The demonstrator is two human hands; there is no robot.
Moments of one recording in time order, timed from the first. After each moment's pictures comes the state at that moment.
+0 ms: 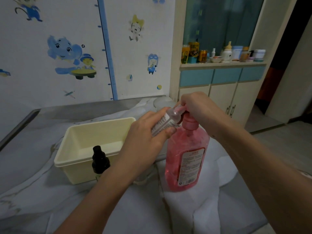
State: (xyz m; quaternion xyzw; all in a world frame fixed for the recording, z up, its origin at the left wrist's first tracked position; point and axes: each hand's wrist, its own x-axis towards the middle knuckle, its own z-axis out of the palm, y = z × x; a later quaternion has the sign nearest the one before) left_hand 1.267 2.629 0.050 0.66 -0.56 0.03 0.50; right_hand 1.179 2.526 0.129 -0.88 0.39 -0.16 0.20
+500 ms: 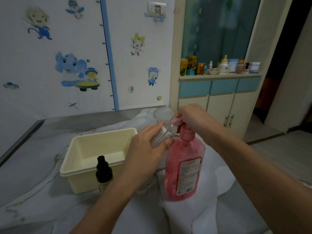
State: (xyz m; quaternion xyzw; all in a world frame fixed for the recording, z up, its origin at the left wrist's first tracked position) left_hand 1.260 2.630 0.052 0.66 -0.53 0.03 0.53; right_hand 1.181 2.519 0.136 -0.86 0.38 -0.17 0.30
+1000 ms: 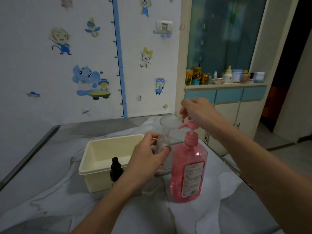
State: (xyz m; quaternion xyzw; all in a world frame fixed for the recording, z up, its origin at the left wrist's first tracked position) left_hand 1.260 2.656 0.057 0.66 -0.45 -0.14 0.59; right_hand 1.168 2.521 0.151 -0.82 0.32 -0.31 0.35
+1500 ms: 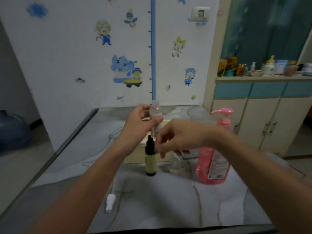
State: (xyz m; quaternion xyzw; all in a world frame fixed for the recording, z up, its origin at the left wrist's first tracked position) left_hand 1.319 2.727 0.075 0.64 -0.37 -0.09 0.66; right_hand 1.193 2.625 0.124 -0.95 0.00 0.08 0.29
